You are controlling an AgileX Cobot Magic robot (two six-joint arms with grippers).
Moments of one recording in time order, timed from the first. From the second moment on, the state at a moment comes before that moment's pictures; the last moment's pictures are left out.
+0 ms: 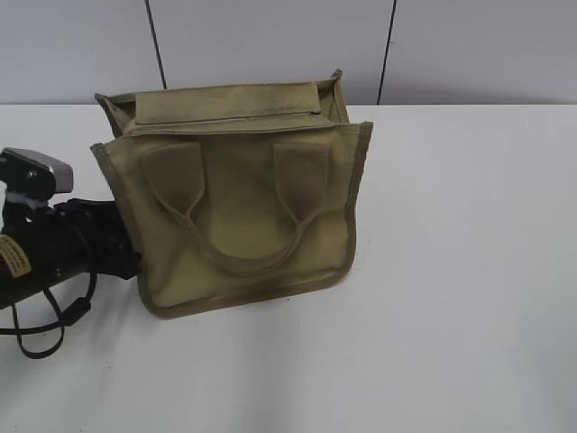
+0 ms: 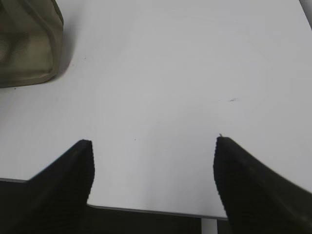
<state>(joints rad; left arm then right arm) -0.23 1.85 -0.38 0.40 -1.08 -0.13 -0.03 -0.01 -0.47 0.16 1.09 -0.15</state>
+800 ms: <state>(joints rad) -0.23 1.98 -0.47 0.37 -1.20 -0.11 -0.03 -0.01 -0.47 0.16 1.09 -0.15</state>
